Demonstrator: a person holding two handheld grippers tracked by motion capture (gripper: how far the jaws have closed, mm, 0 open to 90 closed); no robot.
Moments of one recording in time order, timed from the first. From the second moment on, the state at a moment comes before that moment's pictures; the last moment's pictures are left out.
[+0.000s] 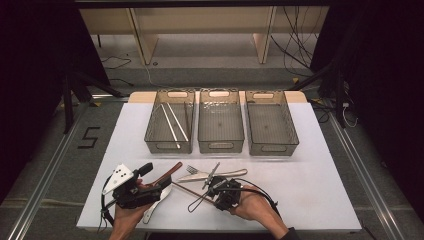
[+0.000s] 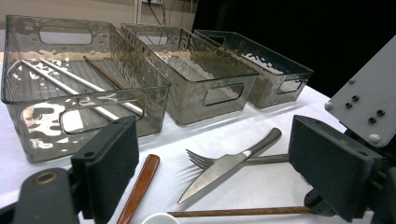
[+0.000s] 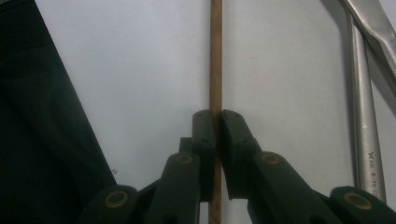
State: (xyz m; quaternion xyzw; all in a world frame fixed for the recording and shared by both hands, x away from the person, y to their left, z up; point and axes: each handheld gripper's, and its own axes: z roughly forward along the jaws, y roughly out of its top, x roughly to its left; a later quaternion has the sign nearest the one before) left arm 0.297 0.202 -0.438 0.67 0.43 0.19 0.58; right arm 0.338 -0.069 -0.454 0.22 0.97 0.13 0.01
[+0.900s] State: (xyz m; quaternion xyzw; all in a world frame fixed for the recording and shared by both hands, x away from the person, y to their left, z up) left arm 0.297 0.203 -0.438 0.67 0.43 0.19 0.58; right arm 0.345 -0.089 -0.422 0.23 0.95 0.20 0.01
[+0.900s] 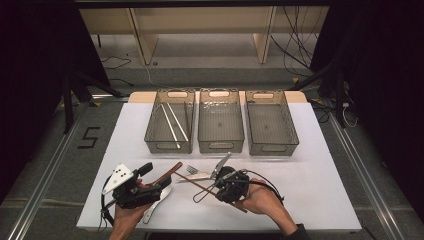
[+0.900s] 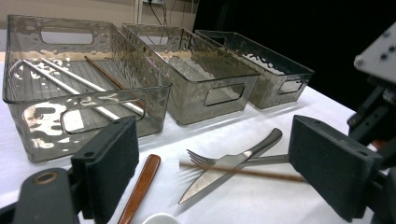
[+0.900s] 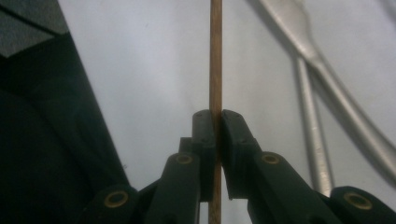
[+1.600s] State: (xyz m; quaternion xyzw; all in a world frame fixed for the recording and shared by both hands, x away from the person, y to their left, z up) left arm 0.297 0.204 -0.438 0.67 0.43 0.19 0.58; right arm 0.401 -0.065 -0.389 0.28 0.92 0.28 0.03
